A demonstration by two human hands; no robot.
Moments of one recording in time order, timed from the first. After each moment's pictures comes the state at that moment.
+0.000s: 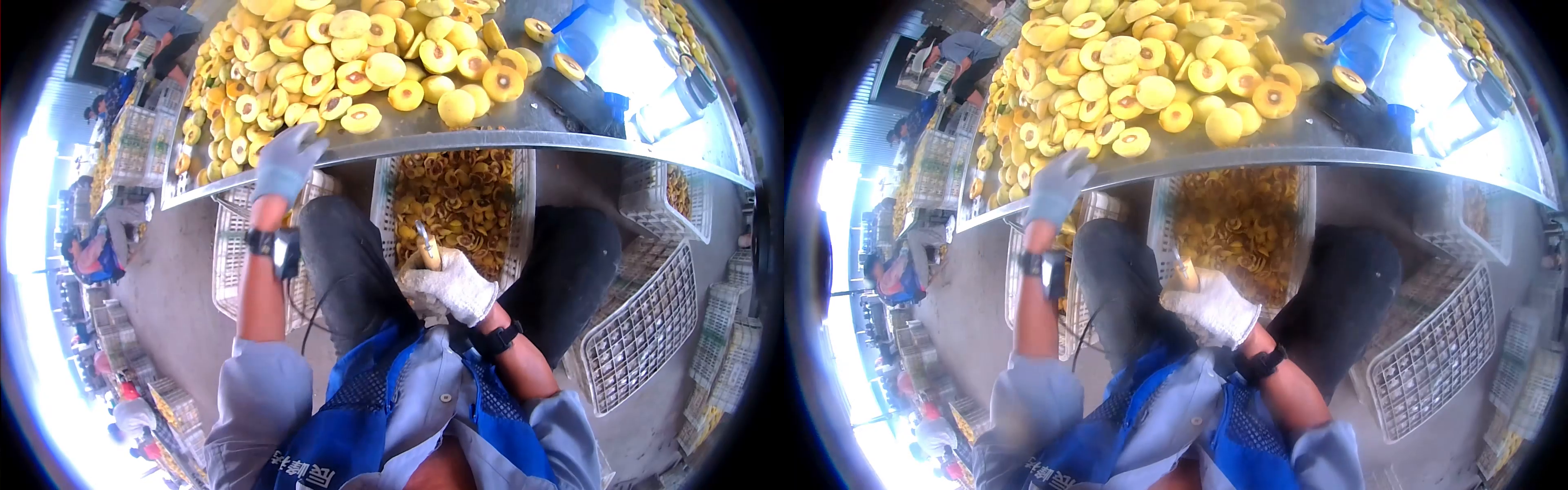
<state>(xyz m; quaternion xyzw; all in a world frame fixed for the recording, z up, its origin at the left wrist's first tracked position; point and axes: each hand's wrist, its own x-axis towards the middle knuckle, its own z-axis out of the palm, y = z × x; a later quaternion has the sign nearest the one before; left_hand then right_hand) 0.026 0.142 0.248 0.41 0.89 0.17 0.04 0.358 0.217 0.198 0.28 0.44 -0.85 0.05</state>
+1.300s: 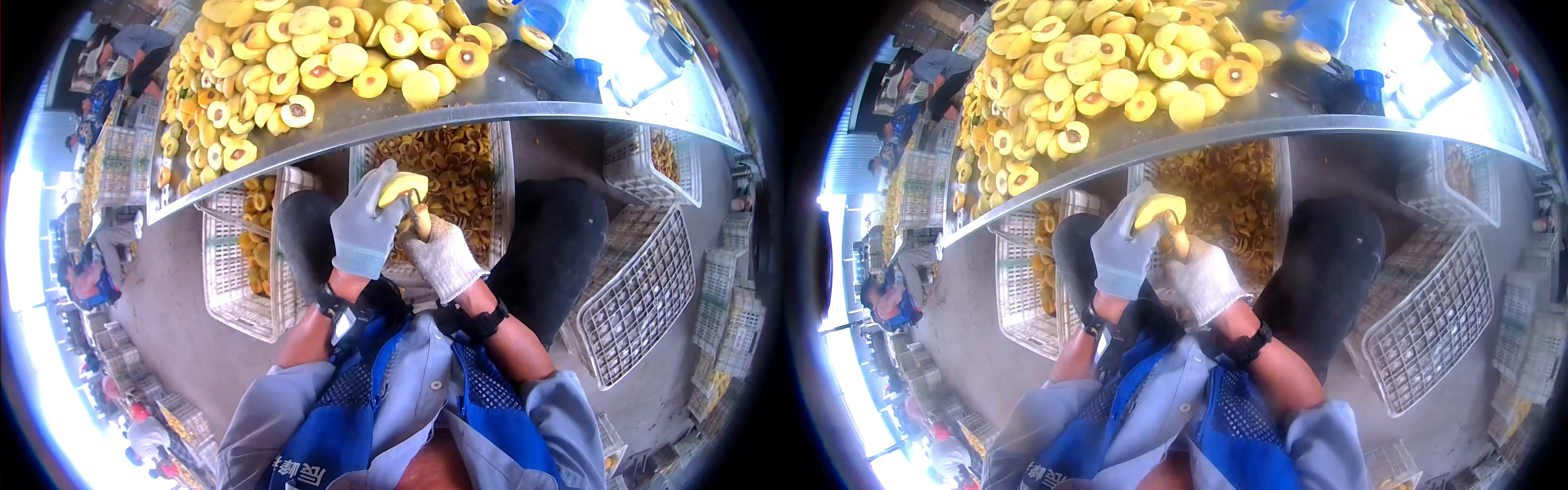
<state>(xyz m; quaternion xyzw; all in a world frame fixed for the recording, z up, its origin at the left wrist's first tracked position) 0.220 0.153 0.217 0.44 0.78 0.44 0.10 0.352 0.216 0.179 0.41 0.67 -0.62 -0.08</state>
